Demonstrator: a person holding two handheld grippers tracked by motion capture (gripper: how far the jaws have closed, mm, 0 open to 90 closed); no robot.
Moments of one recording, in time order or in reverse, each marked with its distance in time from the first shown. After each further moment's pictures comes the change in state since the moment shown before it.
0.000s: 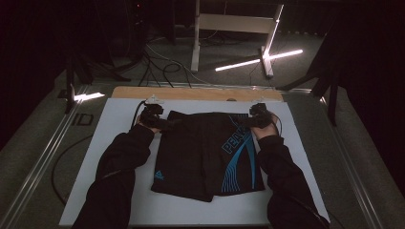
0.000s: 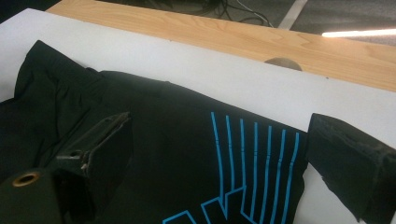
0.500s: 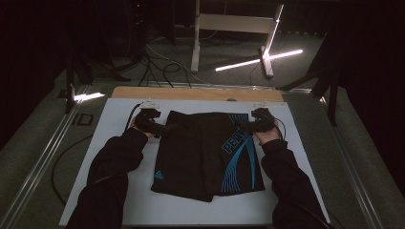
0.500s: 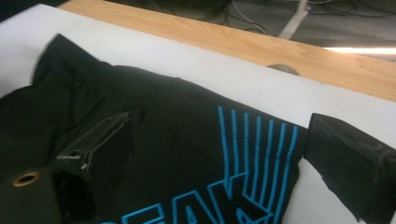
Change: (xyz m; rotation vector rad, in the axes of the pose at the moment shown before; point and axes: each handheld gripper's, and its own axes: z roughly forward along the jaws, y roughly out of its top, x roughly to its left) left arm -0.004 -0.010 -0.021 0.004 -0.048 0.053; right arm 0.011 -0.008 -0.021 -0.035 0.007 -0.060
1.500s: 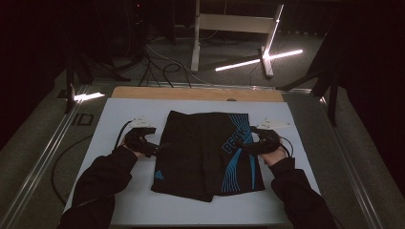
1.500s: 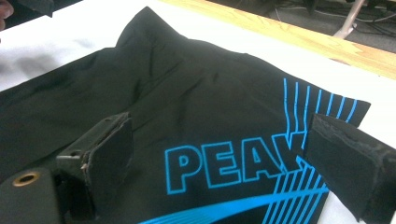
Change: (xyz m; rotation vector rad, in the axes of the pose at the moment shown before) left arm -0.027 -0.046 -0.036 0.000 -0.084 0.018; right arm 0.037 -0.036 -0.050 -0.021 0.137 -0.129
